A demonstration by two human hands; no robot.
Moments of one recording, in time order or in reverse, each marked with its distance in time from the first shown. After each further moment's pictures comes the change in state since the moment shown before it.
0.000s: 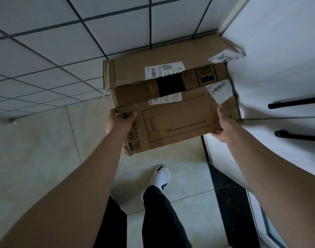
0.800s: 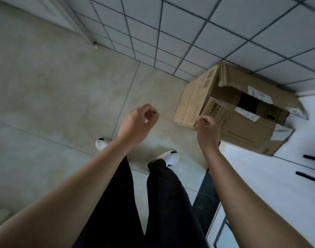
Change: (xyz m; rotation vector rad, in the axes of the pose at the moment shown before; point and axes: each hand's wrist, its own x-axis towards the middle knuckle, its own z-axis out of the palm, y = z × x) left_hand -0.159 -0.158 -0.263 -0.151 0.069 0.320; right_hand -0.254 0.189 0.158 -0.990 -0.186 -0.943
